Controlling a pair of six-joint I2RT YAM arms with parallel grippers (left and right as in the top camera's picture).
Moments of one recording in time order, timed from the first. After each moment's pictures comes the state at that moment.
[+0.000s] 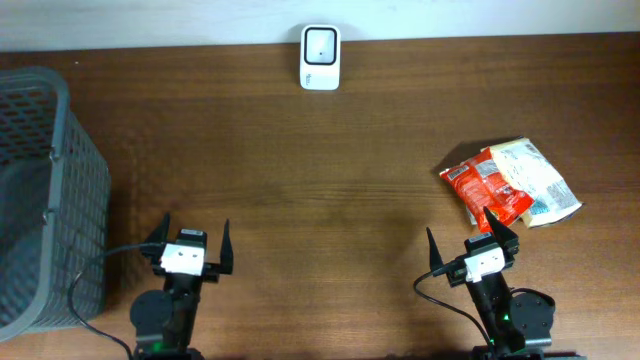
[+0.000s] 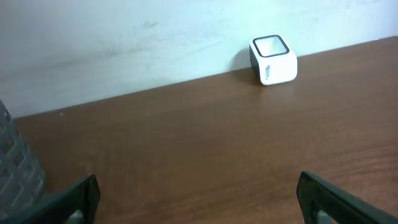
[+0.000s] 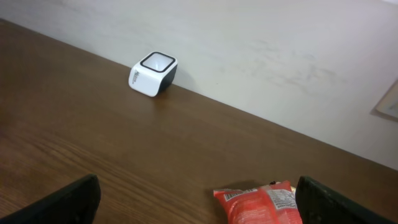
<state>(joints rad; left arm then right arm) 0.05 0.31 0.02 0.17 0.14 0.19 0.02 0.01 0.01 -0.06 -0.23 -0.29</state>
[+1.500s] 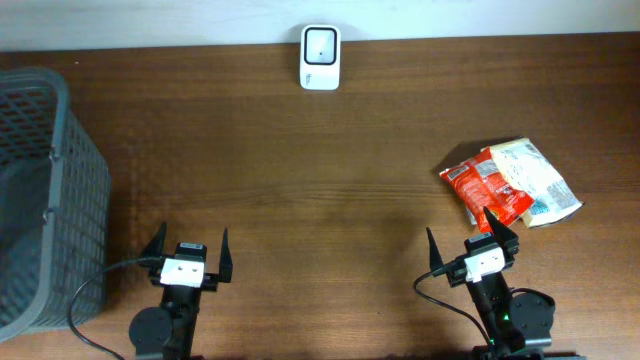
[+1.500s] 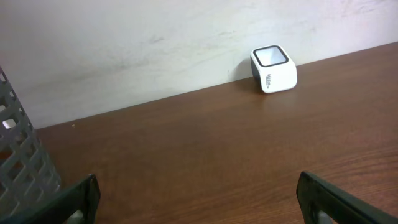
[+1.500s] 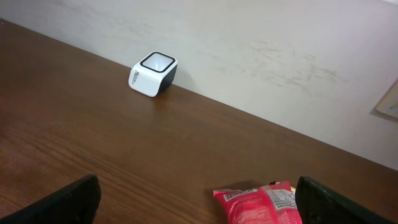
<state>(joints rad) 0.05 0.01 0.01 -0.06 0.14 0.21 0.02 0.01 0.01 -0.05 -0.23 -0.29</state>
